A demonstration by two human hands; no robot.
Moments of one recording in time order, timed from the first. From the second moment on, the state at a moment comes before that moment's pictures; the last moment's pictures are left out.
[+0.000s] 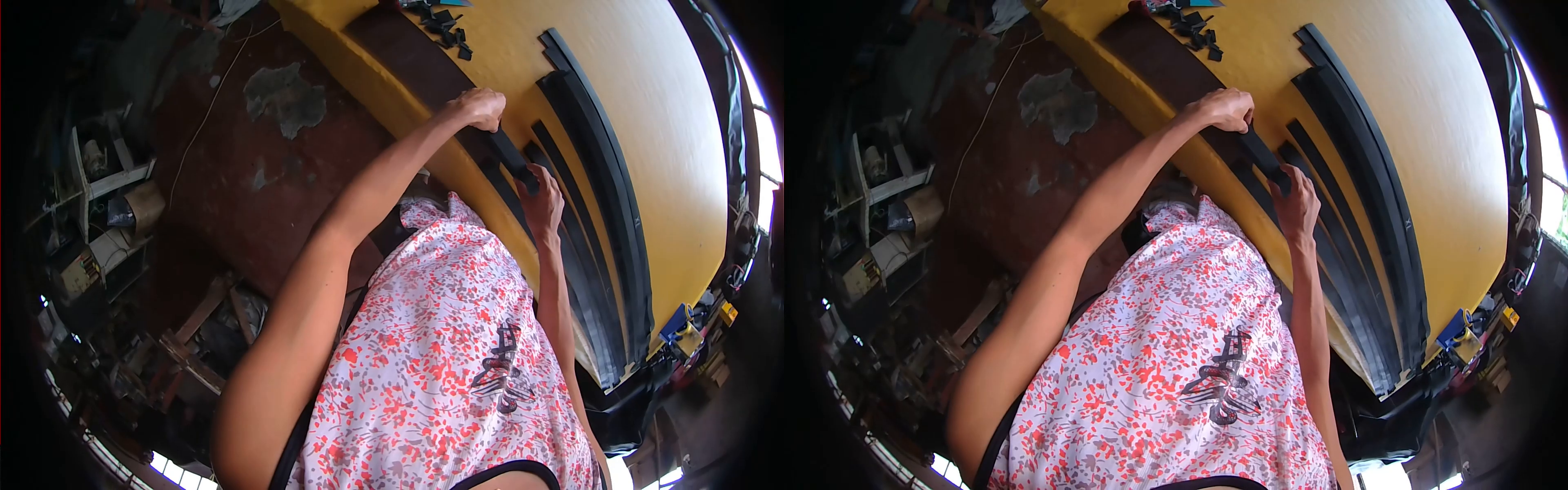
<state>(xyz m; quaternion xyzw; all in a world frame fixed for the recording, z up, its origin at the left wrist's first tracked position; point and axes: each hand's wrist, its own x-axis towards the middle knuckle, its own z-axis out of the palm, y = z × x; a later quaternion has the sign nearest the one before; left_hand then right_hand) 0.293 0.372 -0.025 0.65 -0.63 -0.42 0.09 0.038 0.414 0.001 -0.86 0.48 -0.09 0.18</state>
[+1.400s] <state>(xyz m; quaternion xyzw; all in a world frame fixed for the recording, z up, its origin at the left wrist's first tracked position) 0.340 0.359 -0.006 0.63 -0.62 -0.46 0.04 0.079 0.403 0.004 -0.87 0.44 -0.09 0.20</state>
